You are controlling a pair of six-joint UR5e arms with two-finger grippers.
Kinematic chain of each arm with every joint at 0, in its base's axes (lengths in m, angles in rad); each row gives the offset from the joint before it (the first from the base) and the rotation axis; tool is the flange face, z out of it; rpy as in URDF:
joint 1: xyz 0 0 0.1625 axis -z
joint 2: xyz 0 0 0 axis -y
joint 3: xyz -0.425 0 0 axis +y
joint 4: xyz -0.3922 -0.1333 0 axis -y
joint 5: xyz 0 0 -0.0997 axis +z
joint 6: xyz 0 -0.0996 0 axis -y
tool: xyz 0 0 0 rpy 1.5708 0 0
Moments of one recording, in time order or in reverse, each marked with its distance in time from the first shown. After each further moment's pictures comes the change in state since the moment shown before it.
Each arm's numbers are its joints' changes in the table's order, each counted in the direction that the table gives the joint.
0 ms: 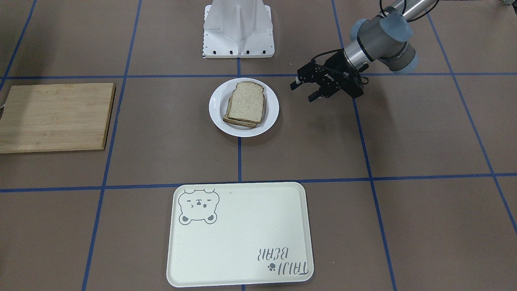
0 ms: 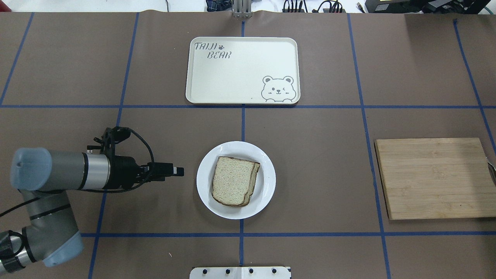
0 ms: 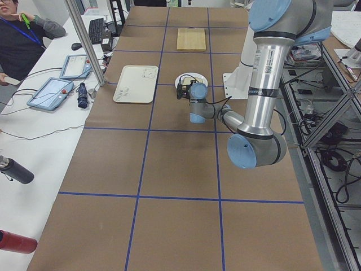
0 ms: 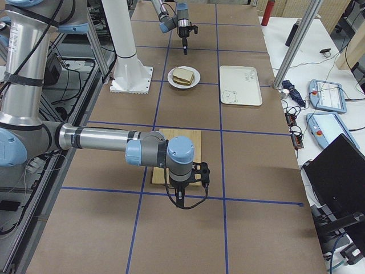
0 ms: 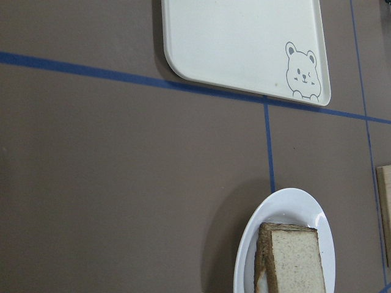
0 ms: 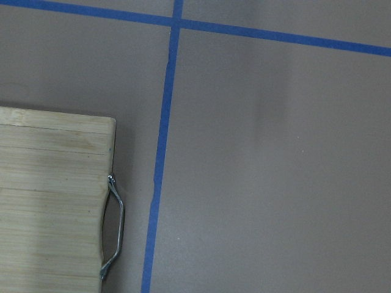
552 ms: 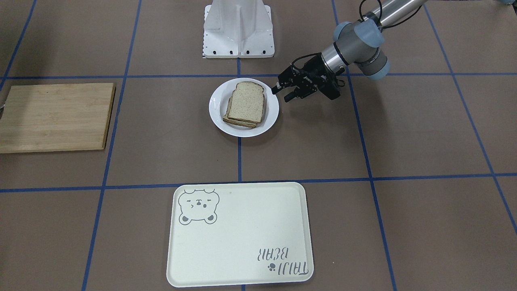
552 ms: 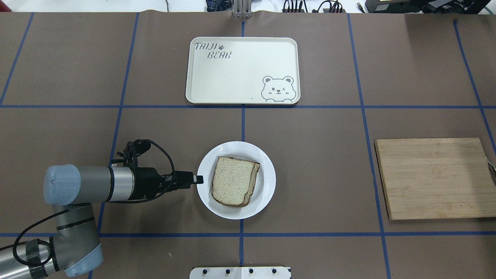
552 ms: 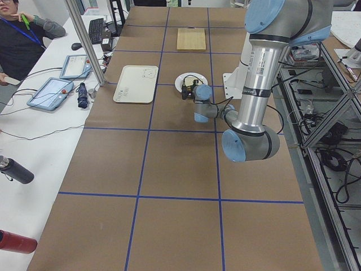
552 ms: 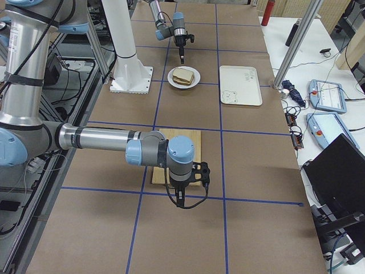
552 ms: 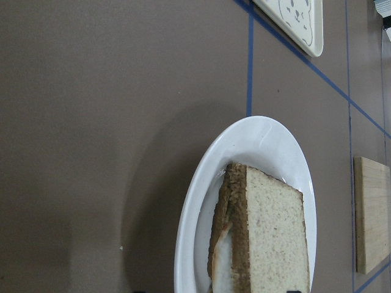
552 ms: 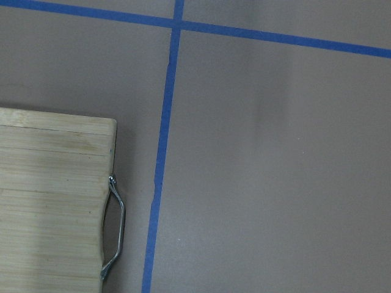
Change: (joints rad) left arm -0.070 -0.069 -0.083 -0.059 -0.090 -0.072; right arm 0.000 0.002 0.000 0.000 0.000 0.000
